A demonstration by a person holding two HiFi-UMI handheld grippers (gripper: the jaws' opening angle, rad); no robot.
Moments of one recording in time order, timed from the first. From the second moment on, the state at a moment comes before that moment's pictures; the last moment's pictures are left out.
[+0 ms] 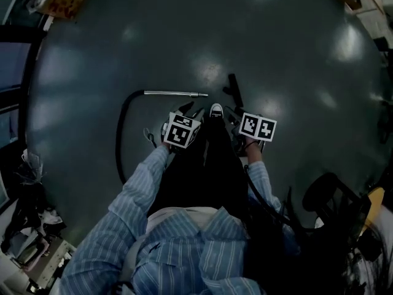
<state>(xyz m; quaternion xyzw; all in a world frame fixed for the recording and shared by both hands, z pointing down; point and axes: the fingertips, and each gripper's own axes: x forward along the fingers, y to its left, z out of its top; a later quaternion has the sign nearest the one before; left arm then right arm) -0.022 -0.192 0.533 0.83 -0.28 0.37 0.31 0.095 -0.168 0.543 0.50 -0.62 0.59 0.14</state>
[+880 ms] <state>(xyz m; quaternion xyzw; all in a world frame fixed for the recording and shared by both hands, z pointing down) -0.035 -0.107 0.453 0.84 -0.32 0.28 0.33 0.048 -0.067 0.451 0.50 -0.65 0.55 0.14</state>
